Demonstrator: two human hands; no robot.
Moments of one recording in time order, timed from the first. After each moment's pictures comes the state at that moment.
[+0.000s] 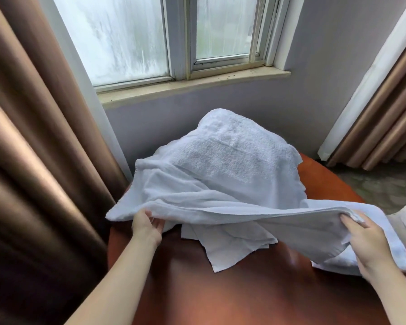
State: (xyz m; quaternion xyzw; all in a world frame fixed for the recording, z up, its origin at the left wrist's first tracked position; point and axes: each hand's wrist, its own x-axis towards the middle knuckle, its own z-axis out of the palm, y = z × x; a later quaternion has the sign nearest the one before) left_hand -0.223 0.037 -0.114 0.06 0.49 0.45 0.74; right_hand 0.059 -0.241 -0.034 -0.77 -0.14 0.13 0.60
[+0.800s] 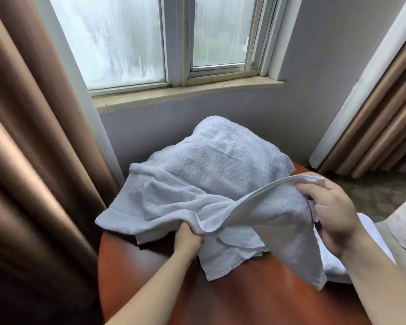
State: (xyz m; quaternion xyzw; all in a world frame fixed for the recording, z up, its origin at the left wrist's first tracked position) left_hand -0.161 -0.027 -0.136 0.61 0.54 0.17 0.55; right_hand -0.004 -0.182 0.060 -0.64 -0.27 0.28 0.66
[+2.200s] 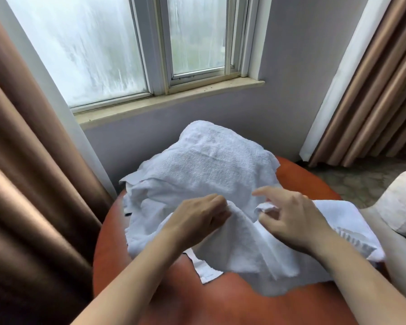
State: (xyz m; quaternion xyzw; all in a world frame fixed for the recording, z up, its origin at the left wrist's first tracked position) left_hand -0.149 -0.041 -0.008 0.93 0.04 0.36 0.07; right_hand -0.006 -0.204 0.046 -0.81 -0.53 0.01 0.26
